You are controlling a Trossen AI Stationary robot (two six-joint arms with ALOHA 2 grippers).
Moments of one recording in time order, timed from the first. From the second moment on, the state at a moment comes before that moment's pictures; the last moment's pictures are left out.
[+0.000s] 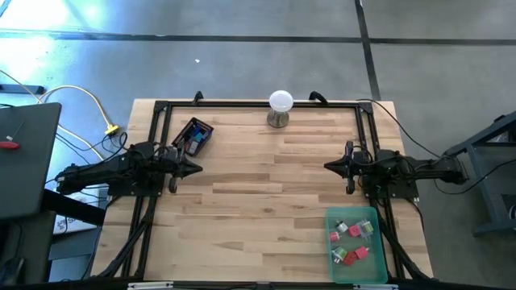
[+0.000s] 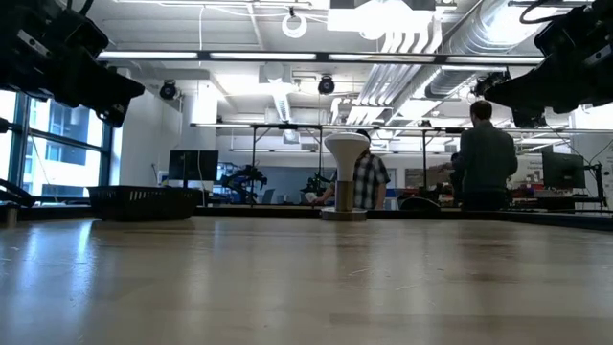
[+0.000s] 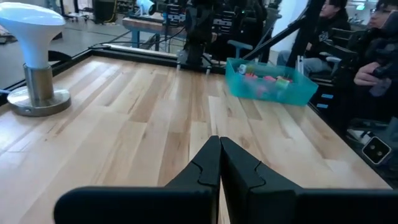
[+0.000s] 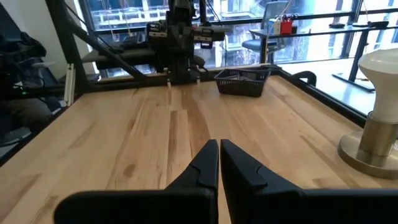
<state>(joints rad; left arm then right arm) 0.17 0.00 0.10 -0.19 0.21 -0.14 0.03 0.02 0.07 -0.14 0.13 0.09</state>
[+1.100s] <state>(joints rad) 0.17 0.00 0.09 -0.17 0.26 -0.13 0.03 0.02 0.06 -0.15 0.13 0.10</state>
